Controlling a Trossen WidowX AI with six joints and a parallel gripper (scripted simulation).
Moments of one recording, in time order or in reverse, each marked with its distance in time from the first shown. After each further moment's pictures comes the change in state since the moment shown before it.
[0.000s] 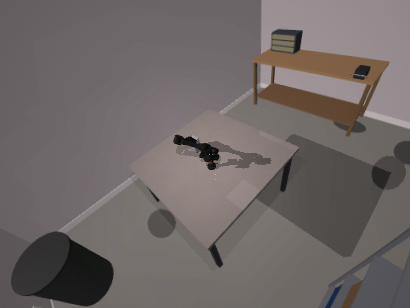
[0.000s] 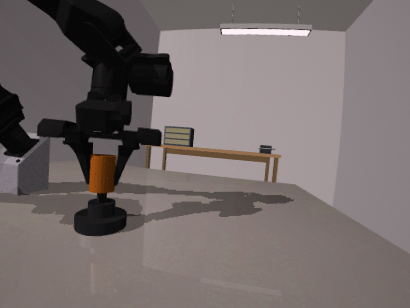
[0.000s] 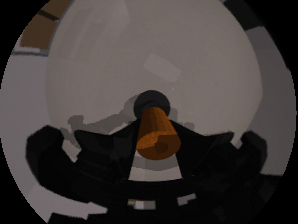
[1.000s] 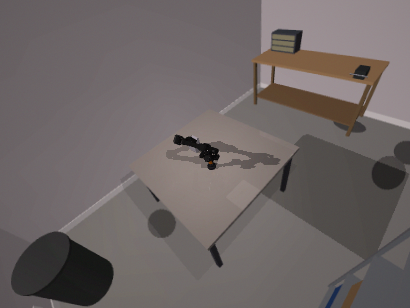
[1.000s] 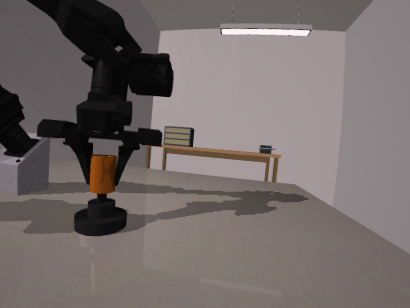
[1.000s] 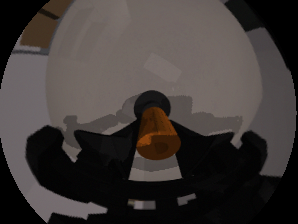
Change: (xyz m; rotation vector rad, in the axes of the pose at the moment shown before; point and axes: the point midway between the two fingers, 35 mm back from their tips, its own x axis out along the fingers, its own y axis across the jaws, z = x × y) arm 0.001 0.001 0.001 -0.010 0.001 0.003
